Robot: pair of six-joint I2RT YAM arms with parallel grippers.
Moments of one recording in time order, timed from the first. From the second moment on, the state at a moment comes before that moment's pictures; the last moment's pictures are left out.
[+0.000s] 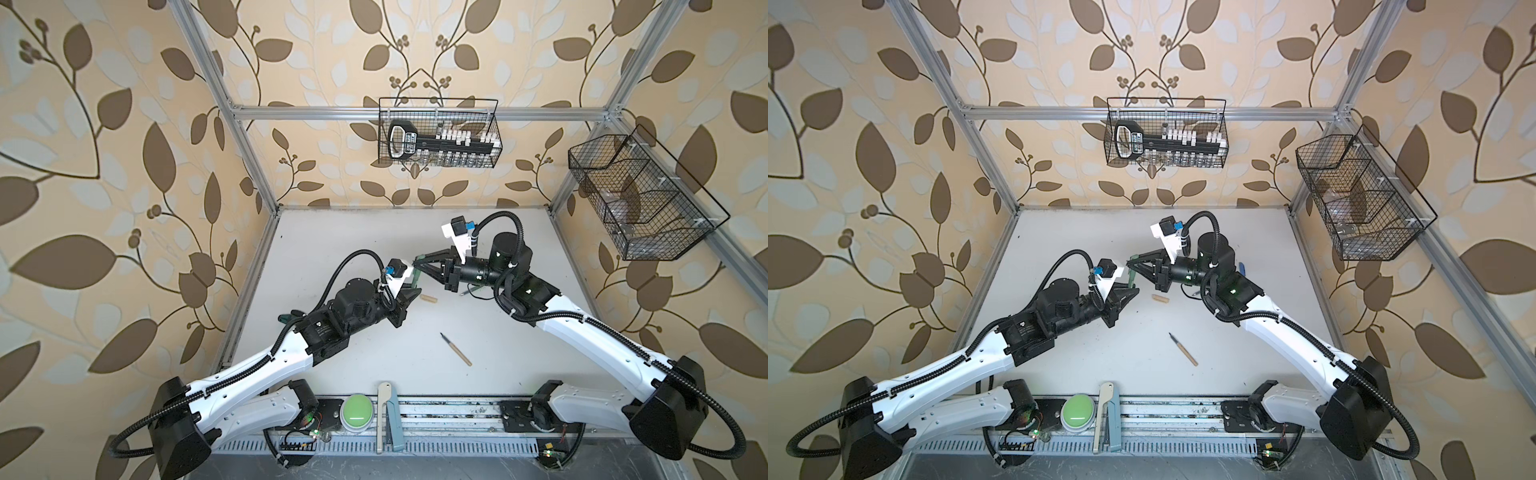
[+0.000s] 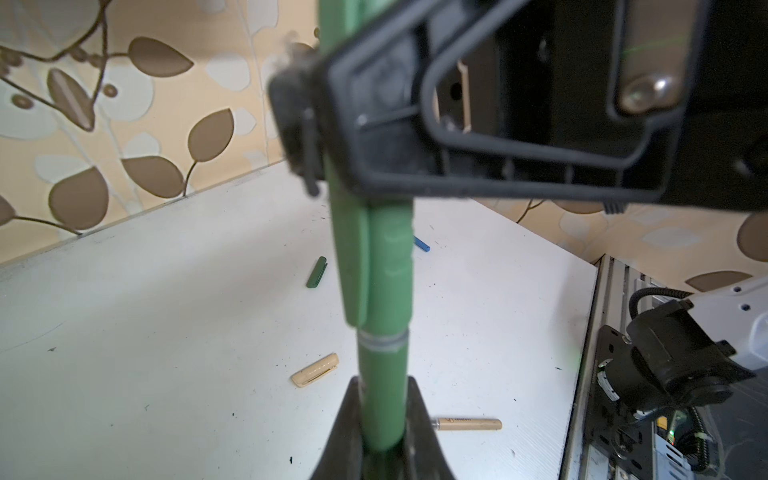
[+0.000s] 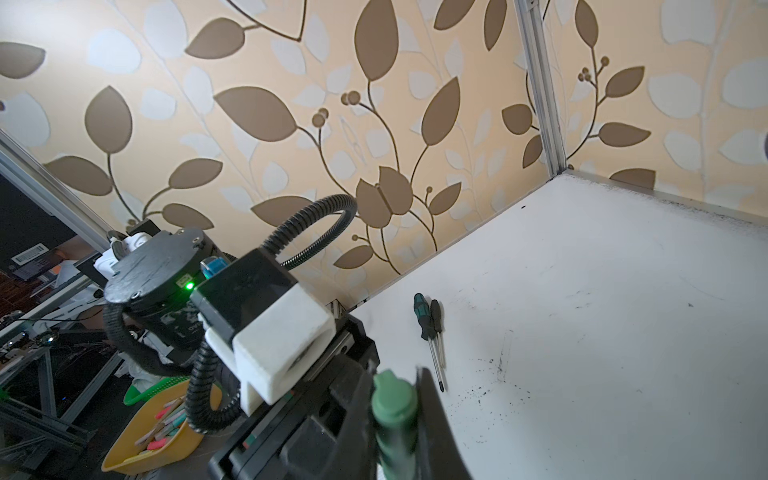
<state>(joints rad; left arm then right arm) -0.85 0.97 0.74 -0.02 0.07 -0.14 0.61 1.23 1.00 0.16 -0.66 0.40</state>
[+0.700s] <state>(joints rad) -0.76 1.08 0.96 -0.22 0.23 0.08 0.62 1.11 0.87 0.29 -0.53 0.39</state>
